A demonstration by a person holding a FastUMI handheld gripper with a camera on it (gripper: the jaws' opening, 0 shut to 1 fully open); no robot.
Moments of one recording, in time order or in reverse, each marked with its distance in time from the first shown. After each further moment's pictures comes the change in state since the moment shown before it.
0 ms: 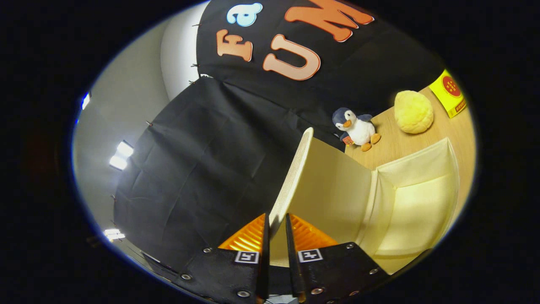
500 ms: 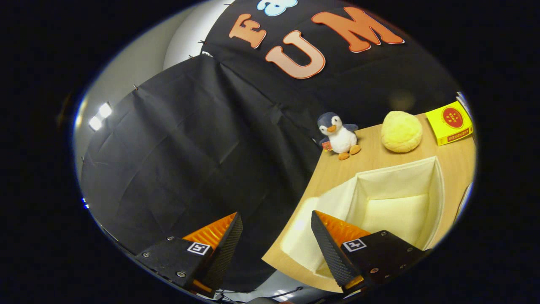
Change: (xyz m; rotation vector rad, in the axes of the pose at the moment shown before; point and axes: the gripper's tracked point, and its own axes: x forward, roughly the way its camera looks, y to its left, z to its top) arm -0.008 -0.055 -0.019 -0.192 0.000 -0.234
